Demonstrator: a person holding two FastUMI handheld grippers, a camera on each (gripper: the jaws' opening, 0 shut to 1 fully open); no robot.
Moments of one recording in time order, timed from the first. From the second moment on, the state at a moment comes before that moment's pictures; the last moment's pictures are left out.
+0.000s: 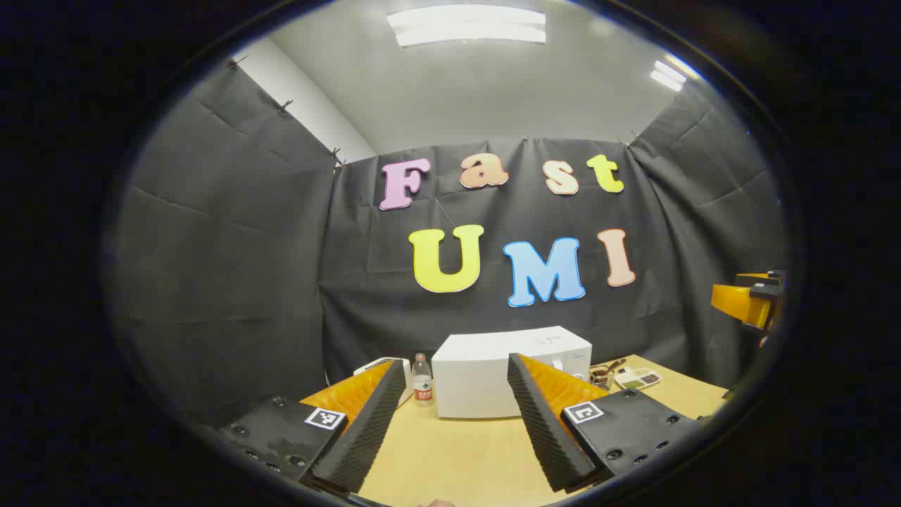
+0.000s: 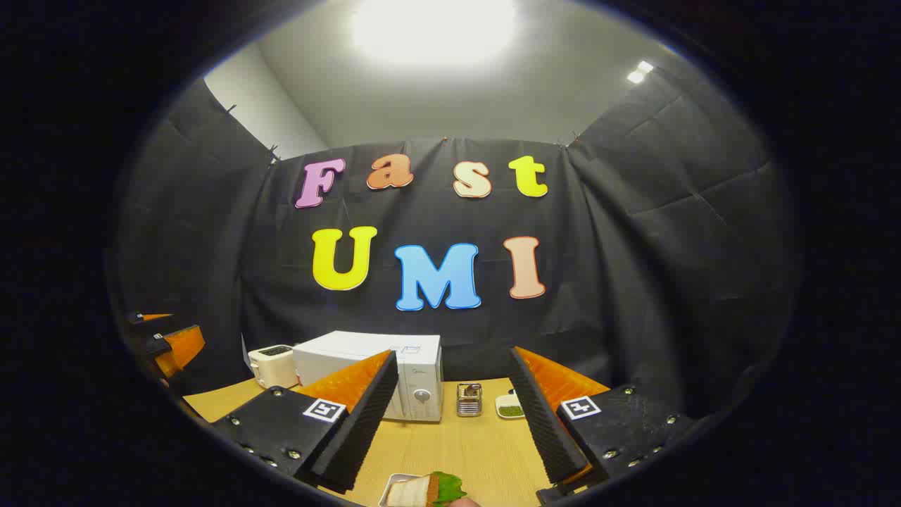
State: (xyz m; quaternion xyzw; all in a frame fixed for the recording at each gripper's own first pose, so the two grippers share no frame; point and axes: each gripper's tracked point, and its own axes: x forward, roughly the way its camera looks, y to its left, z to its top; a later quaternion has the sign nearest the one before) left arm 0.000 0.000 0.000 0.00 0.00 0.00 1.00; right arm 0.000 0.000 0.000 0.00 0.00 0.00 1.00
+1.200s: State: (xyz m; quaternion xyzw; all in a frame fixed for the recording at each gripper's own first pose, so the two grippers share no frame) left arm 0.017 -0.048 0.014 0.00 -0.02 0.00 1.00; right arm 0.012 -0.029 0.005 0.01 -0.01 0.02 1.00
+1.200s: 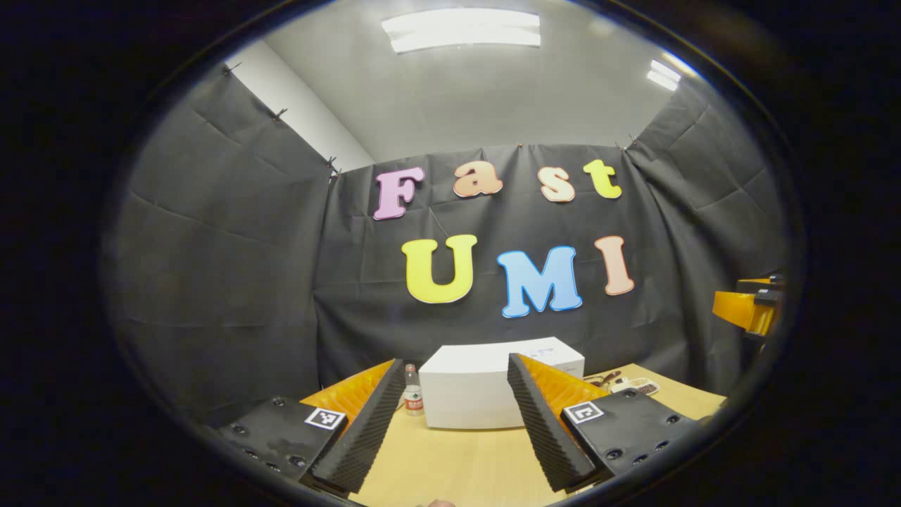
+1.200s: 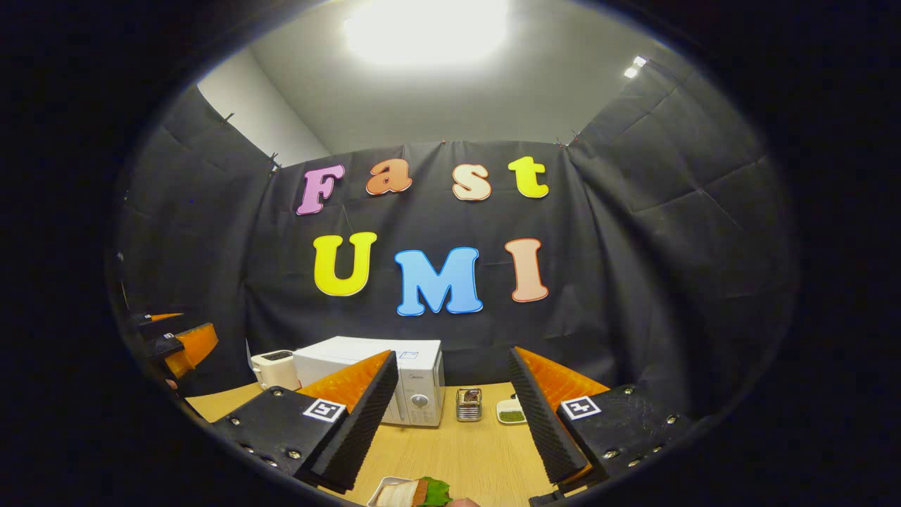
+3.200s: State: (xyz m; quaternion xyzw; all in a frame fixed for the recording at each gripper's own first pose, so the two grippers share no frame) left arm 0.340 -0.275 -0.230 0.00 0.12 -0.20 0.97; right arm 0.078 -0.079 -0.033 -0.03 0.04 -0.20 0.98
